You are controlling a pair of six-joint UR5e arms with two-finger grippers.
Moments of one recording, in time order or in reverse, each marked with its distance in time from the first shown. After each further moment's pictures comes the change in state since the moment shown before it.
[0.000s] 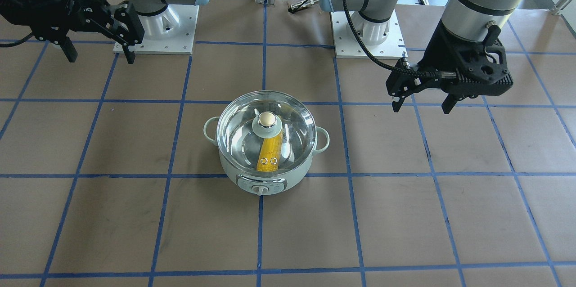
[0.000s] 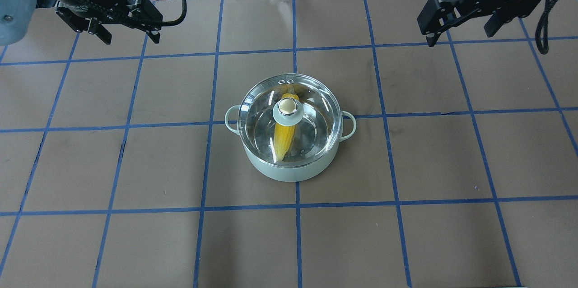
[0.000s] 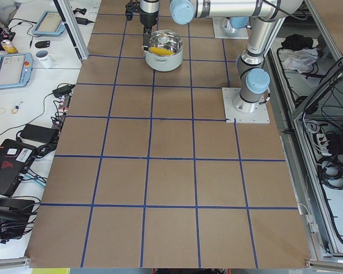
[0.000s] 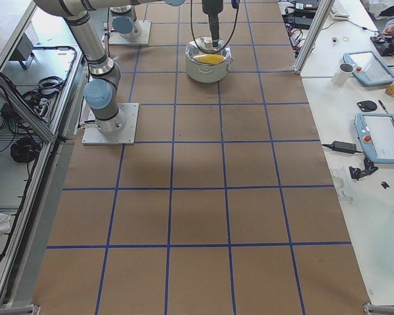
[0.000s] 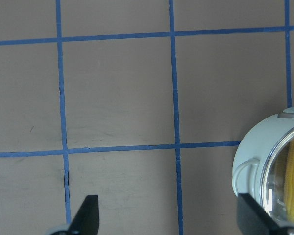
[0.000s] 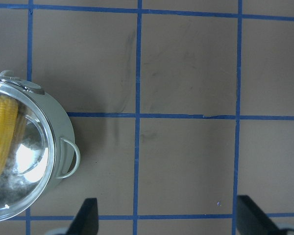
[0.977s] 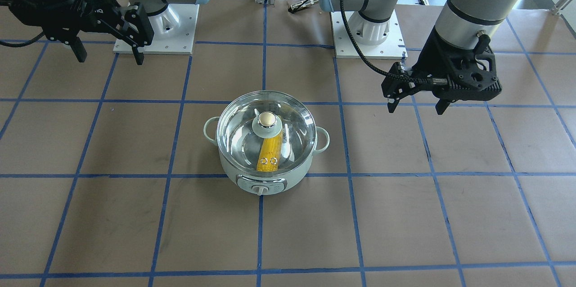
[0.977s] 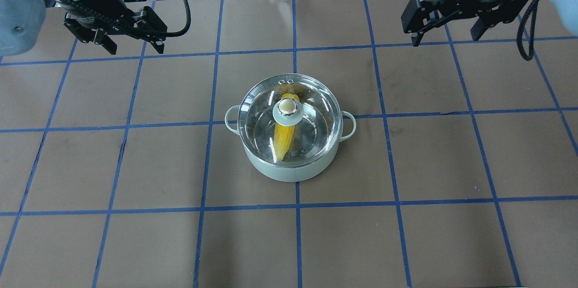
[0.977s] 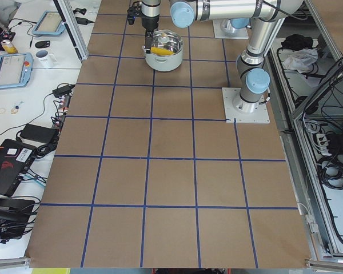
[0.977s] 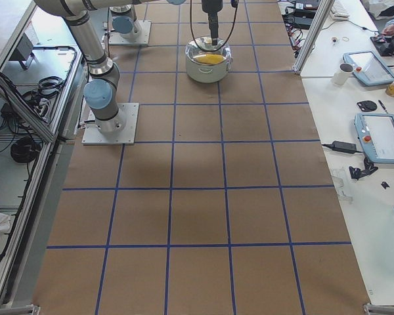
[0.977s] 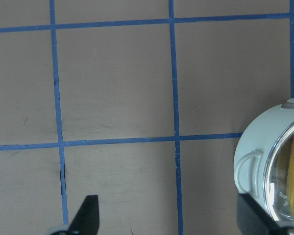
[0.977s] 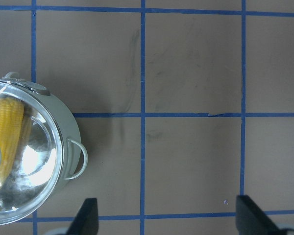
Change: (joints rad) left arm 0.000 0.003 -0.036 0.003 -0.001 0.002; right arm 0.028 0.006 -0.001 -0.002 -0.006 0.045
